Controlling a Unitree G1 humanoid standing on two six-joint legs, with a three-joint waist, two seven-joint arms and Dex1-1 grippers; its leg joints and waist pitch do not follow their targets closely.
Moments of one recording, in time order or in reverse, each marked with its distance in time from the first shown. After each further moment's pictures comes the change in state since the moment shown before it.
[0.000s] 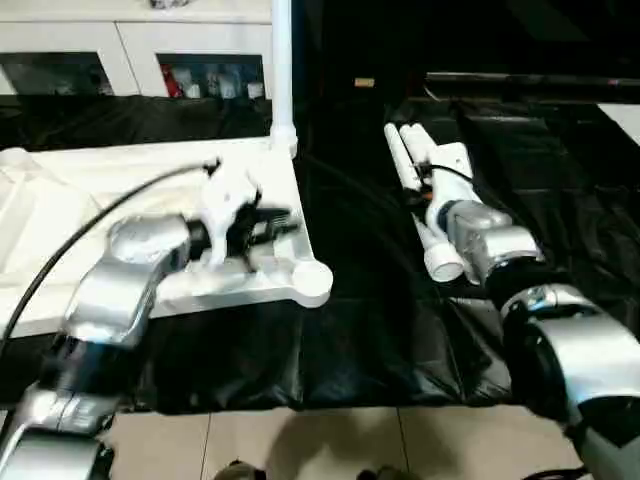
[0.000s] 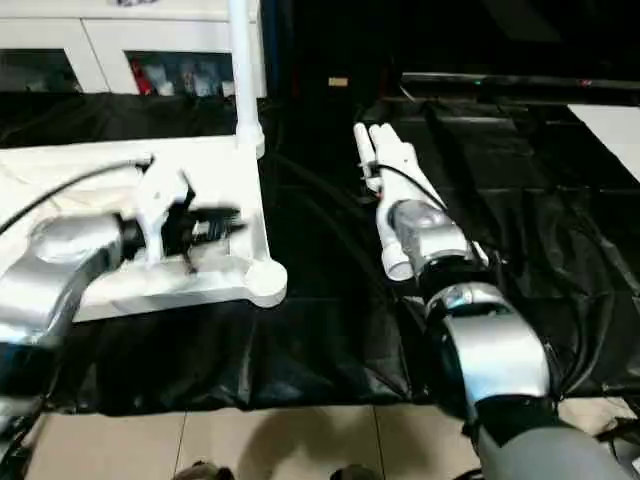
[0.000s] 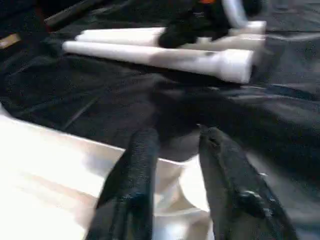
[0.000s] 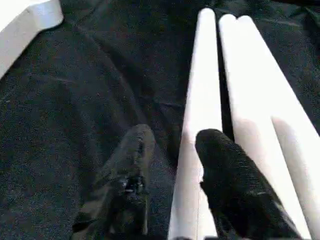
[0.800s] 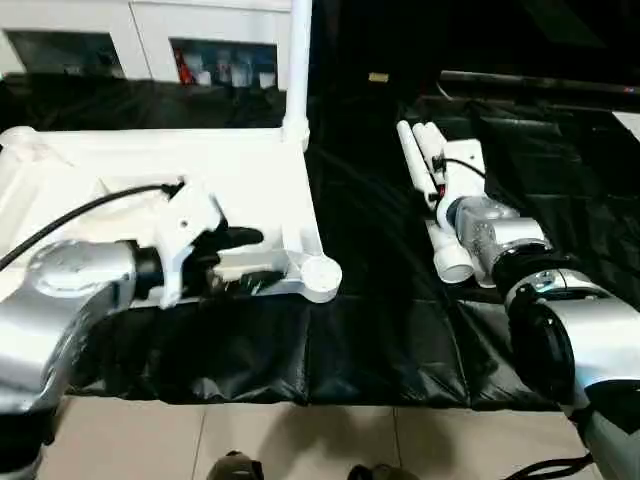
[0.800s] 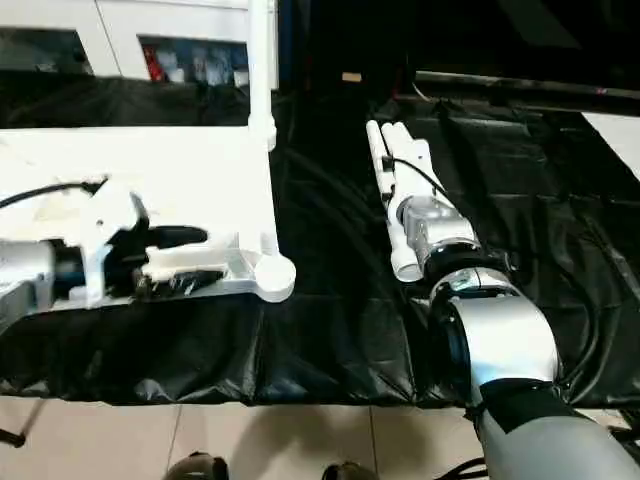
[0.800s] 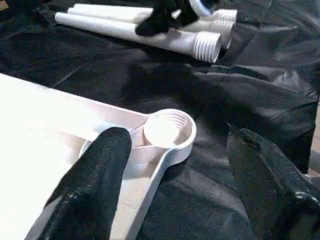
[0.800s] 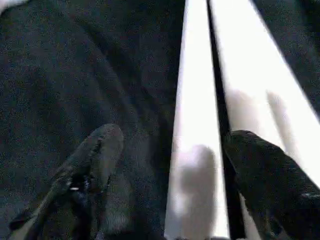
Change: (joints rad) left arm 0.193 0.154 0.115 -0.414 -0.155 0.311 0.009; right arm -0.038 -0.007 -0.035 0.077 -0.012 0.065 -0.060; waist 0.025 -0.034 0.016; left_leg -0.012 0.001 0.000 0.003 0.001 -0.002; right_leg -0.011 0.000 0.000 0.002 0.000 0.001
